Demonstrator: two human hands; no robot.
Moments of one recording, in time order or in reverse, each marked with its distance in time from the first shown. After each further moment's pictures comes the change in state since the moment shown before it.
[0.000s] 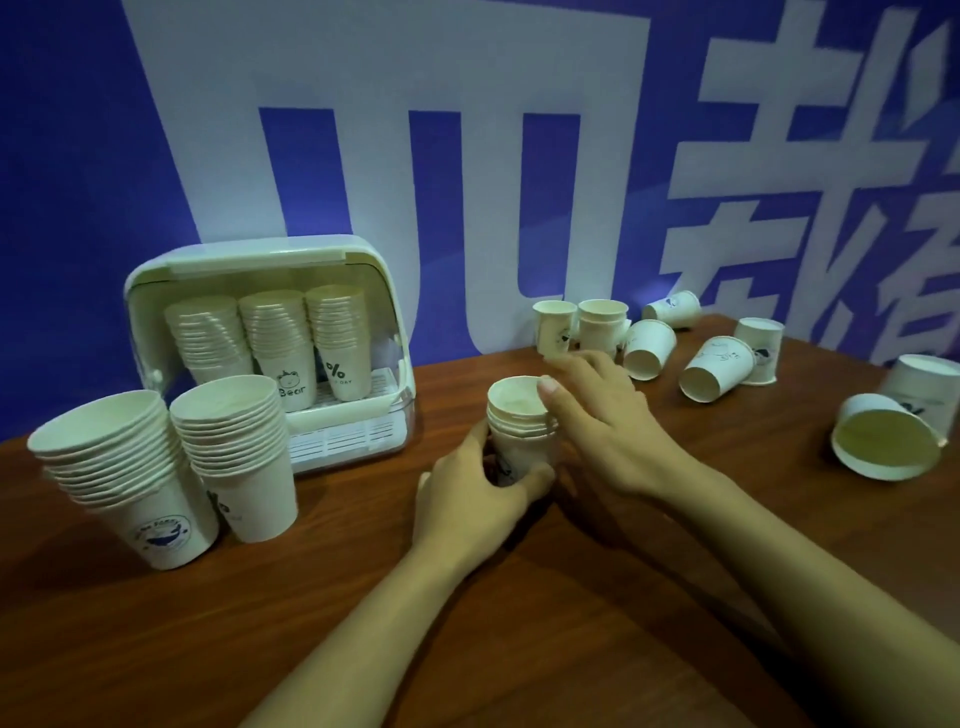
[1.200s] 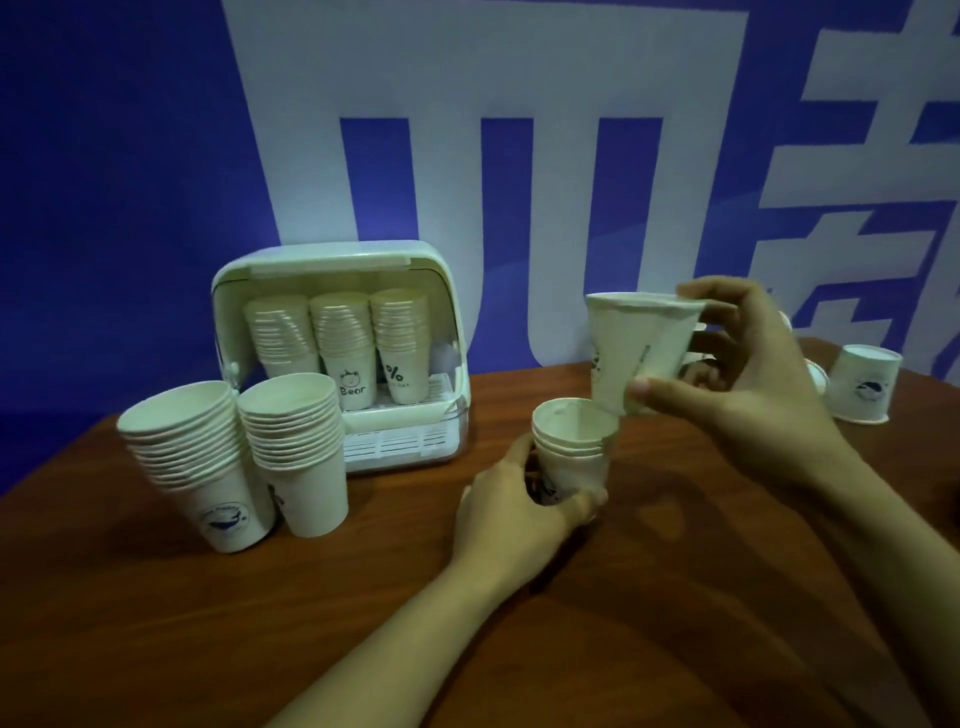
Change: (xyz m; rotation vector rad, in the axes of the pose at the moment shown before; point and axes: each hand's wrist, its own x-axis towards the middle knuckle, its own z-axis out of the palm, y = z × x) left_hand 0.010 -0.009 0.006 -0.068 0.043 -0.046; right_hand 0.008 -0.014 -0.052 0.538 0.164 -0.062
